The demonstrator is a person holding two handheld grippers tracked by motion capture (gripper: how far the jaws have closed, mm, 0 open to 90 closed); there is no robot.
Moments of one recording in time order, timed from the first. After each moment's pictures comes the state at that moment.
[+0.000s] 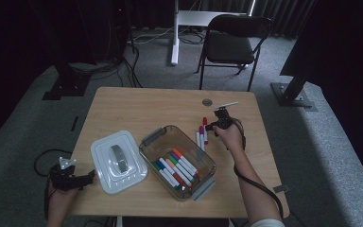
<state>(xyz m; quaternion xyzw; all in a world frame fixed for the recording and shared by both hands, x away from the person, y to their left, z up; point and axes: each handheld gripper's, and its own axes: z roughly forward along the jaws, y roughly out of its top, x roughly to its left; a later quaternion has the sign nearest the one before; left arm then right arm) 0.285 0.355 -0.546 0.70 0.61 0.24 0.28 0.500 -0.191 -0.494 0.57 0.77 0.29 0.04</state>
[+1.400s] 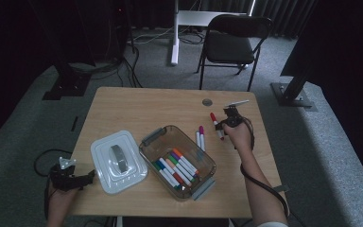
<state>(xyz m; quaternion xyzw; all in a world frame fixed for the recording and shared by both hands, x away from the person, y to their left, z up) 0.285 0.355 -0.546 0.70 0.61 0.24 0.28 0.492 -0.222 -0.475 0.61 0.74 0.28 0.03</state>
